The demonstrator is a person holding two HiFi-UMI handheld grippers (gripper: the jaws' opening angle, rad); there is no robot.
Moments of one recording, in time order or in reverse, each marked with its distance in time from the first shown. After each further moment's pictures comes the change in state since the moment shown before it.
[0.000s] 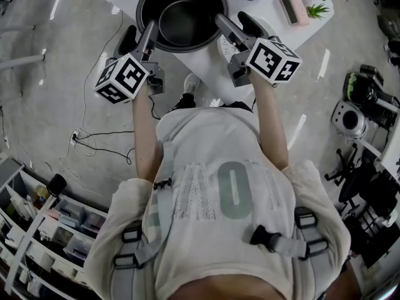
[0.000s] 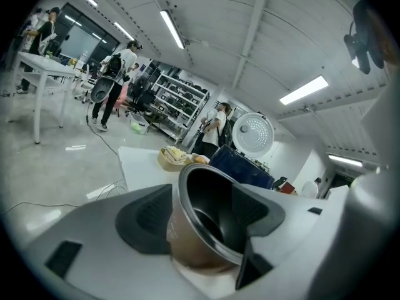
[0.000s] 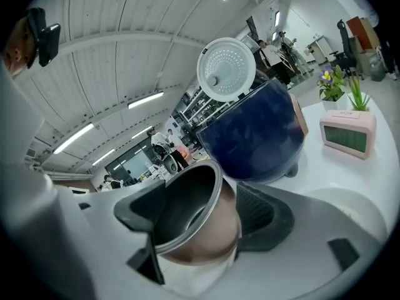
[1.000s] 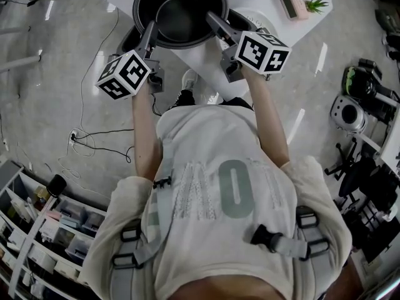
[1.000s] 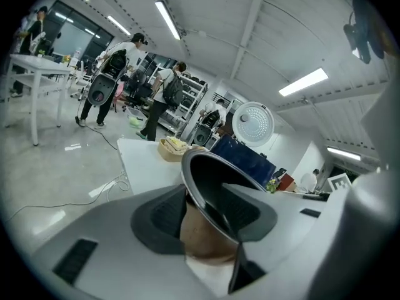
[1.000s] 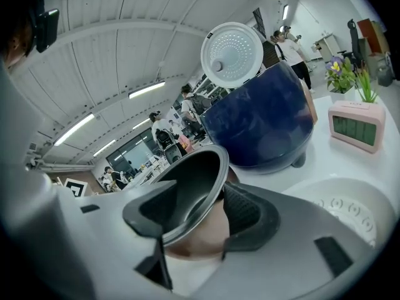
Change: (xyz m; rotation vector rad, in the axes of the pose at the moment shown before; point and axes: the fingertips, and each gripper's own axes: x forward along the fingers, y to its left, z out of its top) left arm 0.008 0.007 -0.027 0.022 0.077 0.000; right arm 0.020 0.003 -0.028 -0.035 0.088 0.006
